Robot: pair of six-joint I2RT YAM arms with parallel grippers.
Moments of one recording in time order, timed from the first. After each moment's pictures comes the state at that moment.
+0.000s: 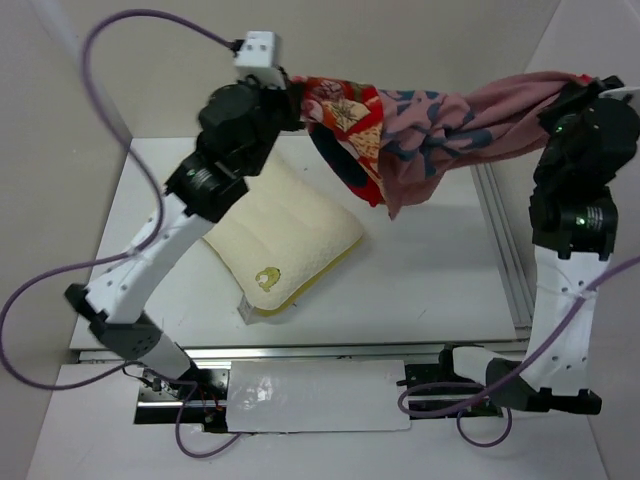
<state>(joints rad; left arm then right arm) -0.73 1.62 2.05 -0.33 -0.43 -0.16 -0.08 1.19 1.85 -0.50 0.47 0.45</state>
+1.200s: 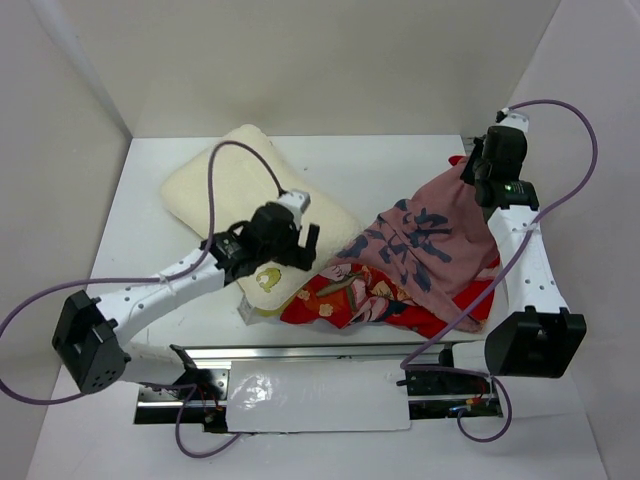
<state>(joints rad) -0.74 1.34 1.10 -0.43 -0.19 -0.34 -0.08 1.33 1.33 -0.44 0.20 0.21</state>
